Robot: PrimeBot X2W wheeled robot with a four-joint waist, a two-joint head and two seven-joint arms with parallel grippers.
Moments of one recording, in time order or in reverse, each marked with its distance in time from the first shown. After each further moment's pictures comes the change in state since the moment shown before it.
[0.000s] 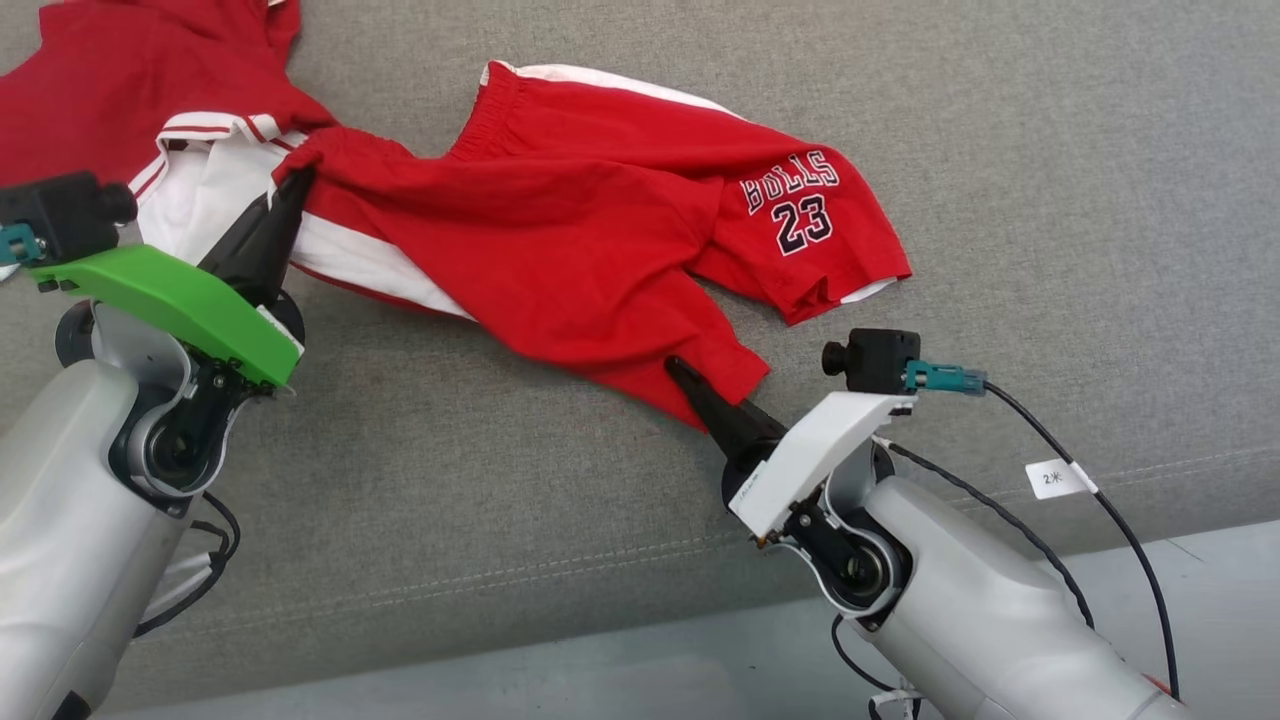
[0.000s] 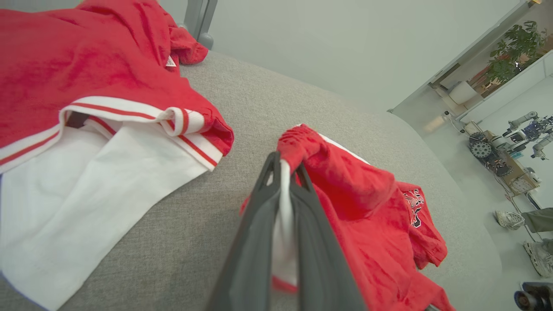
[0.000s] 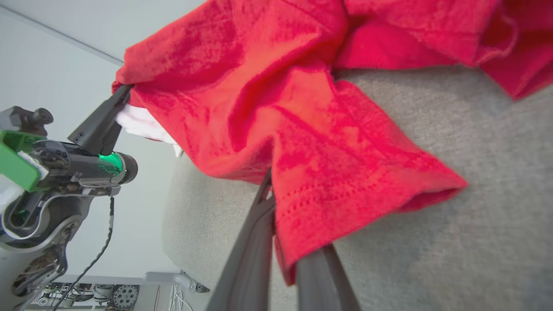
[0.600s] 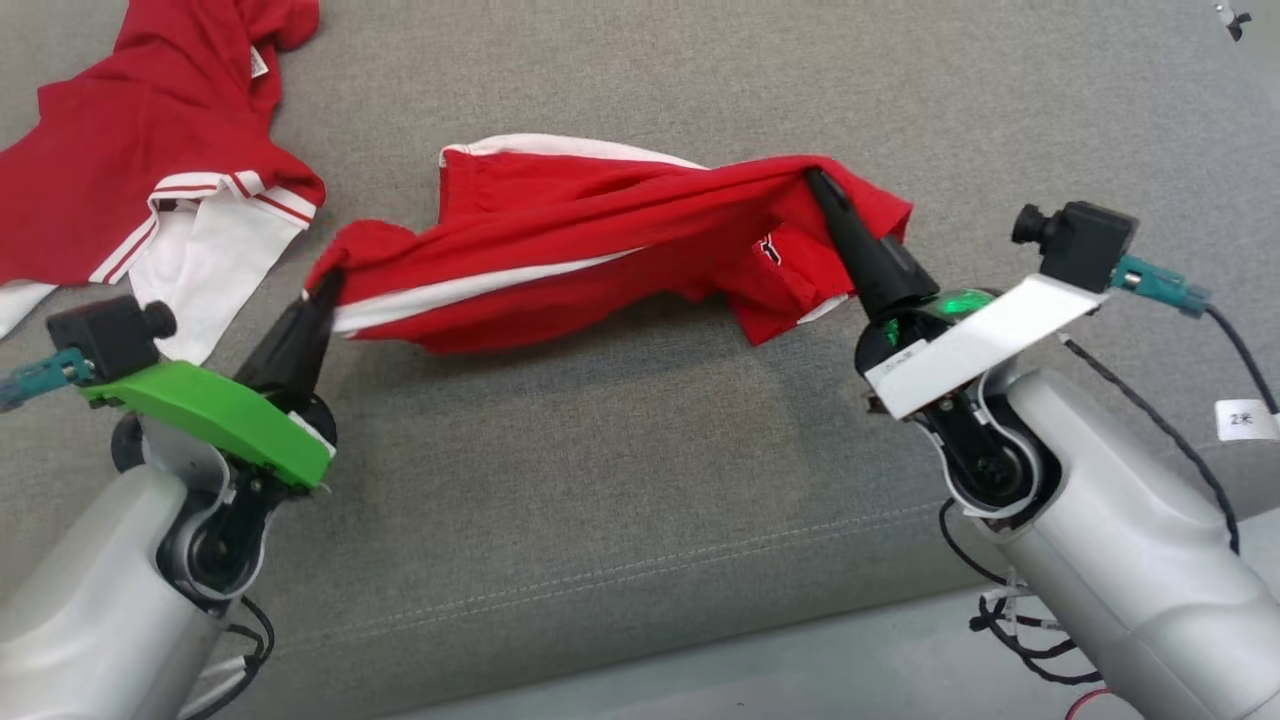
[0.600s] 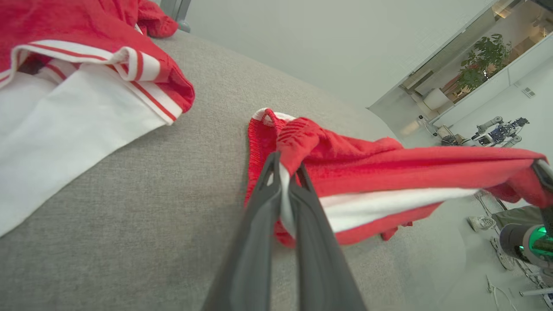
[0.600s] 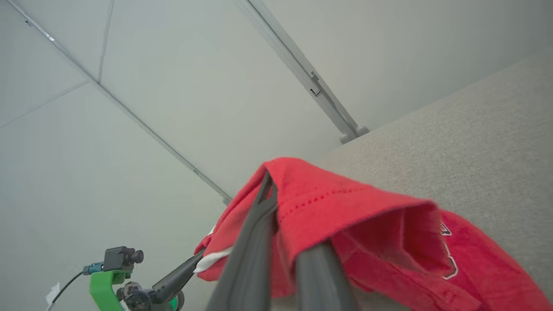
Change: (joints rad) left arm 0.161 -0.008 -0.003 -0.028 -0.025 -0.008 -0.097; right arm -0.026 -0.191 -0.168 -0.294 -0.035 0.000 -0.133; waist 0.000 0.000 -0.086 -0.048
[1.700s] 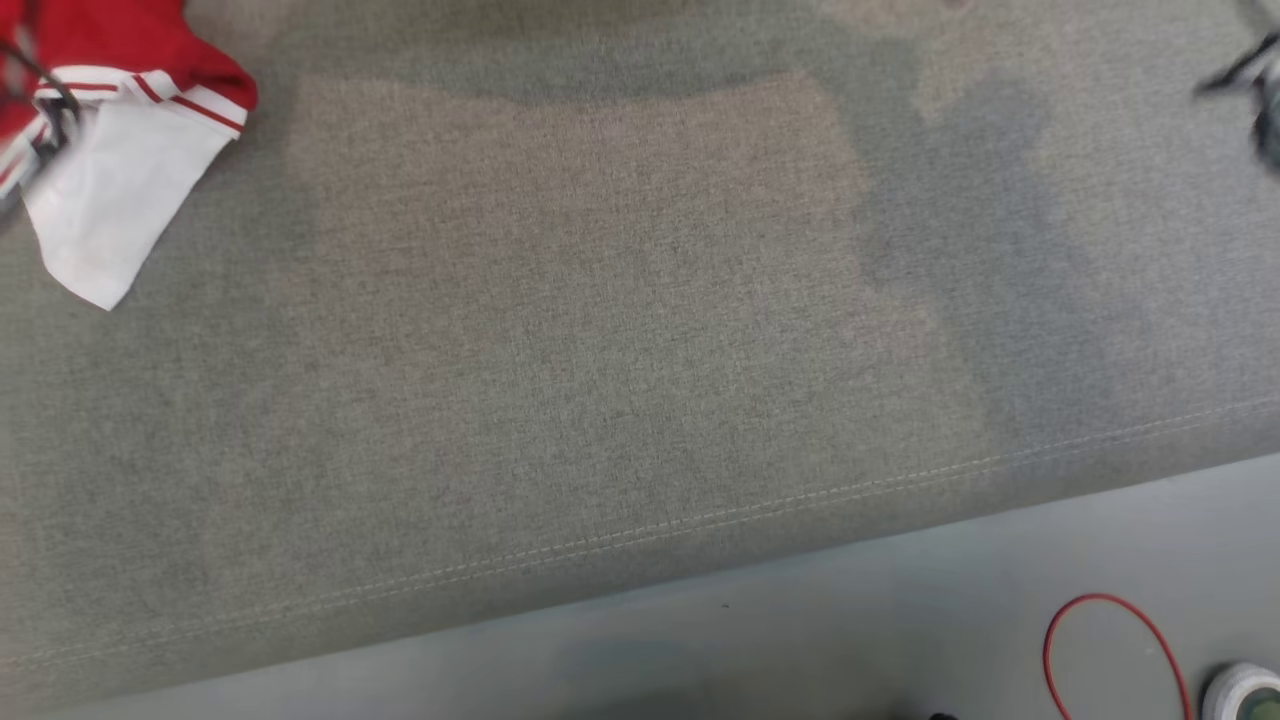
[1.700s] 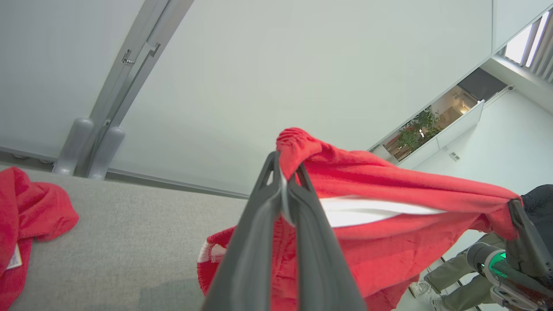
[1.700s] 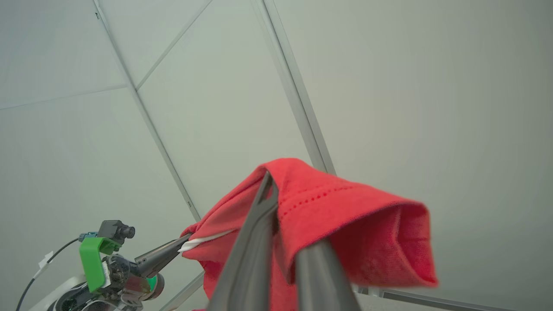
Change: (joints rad) left arm -0.664 -0.028 0.164 -0.027 -0.178 0.229 0.372; right arm -0.704 -0.156 -0.125 0.003 0.045 -0.053 0.327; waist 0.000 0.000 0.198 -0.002
